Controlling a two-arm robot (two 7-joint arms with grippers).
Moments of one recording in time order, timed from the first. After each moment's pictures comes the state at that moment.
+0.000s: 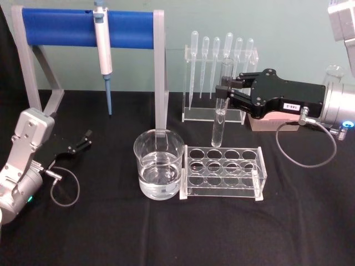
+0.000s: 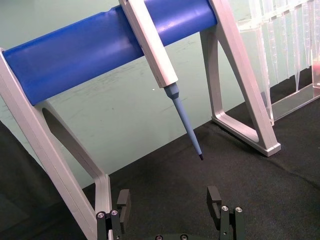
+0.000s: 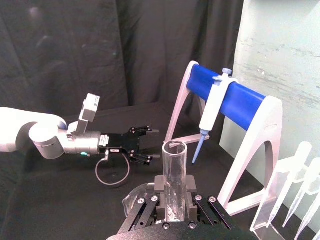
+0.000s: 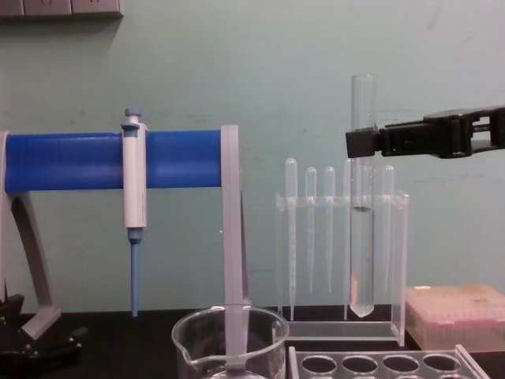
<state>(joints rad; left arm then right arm) -0.20 0.60 0.45 -1.41 -0.25 -0.12 0.03 0.59 0.73 -0.55 -1.60 0.74 0.22 0.76</state>
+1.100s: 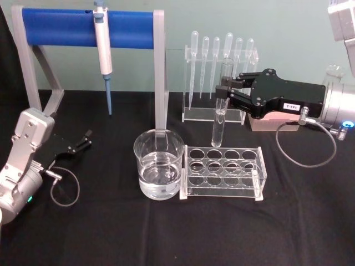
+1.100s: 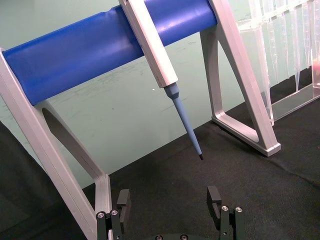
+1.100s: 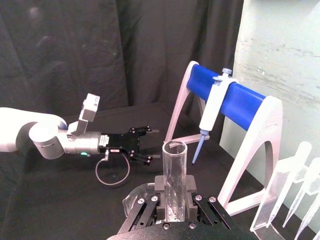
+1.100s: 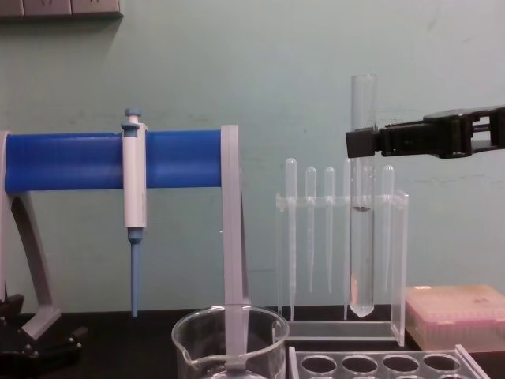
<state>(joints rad) -0.20 0.60 0.45 -1.41 -0.25 -0.12 0.03 0.59 0.73 -0.55 -1.60 0.74 0.22 0.76</state>
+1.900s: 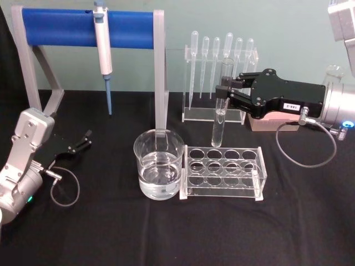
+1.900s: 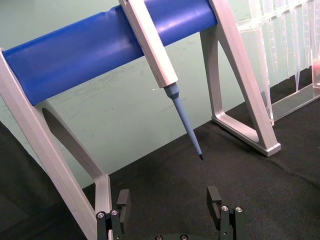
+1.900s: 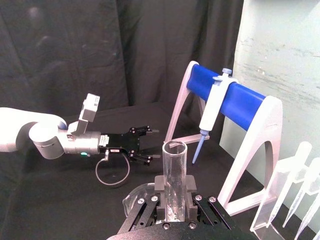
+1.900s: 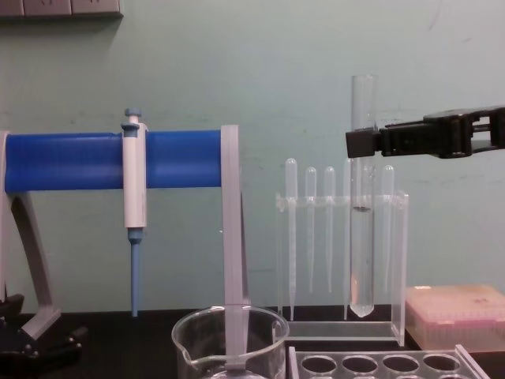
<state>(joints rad) -0.20 0.60 0.45 -1.41 -0.25 -0.12 0.03 0.59 0.73 -0.55 -1.60 0.74 0.22 0.76</state>
